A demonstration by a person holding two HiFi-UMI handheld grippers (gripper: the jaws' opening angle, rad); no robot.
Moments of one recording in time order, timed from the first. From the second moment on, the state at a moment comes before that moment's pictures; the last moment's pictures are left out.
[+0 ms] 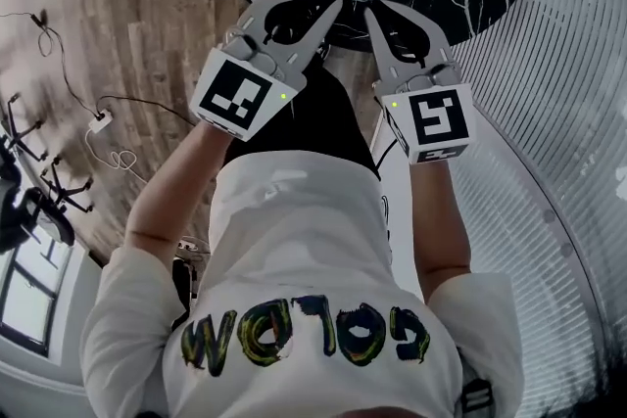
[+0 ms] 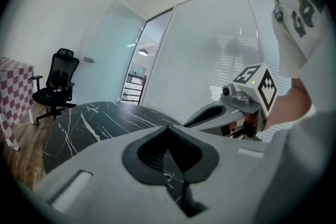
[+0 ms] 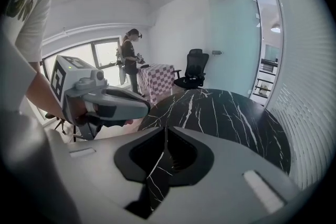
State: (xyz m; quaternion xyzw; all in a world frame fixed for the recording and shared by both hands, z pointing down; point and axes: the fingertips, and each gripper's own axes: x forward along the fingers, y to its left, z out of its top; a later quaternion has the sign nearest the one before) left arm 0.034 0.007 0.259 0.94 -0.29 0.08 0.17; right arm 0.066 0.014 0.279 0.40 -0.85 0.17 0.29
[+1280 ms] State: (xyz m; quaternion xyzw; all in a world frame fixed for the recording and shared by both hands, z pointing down) left arm 0.054 -0.014 0.403 0.94 -0.26 0.10 0.22; right arm 0.079 -0.012 0.464 0.34 -0.80 0.24 0.43
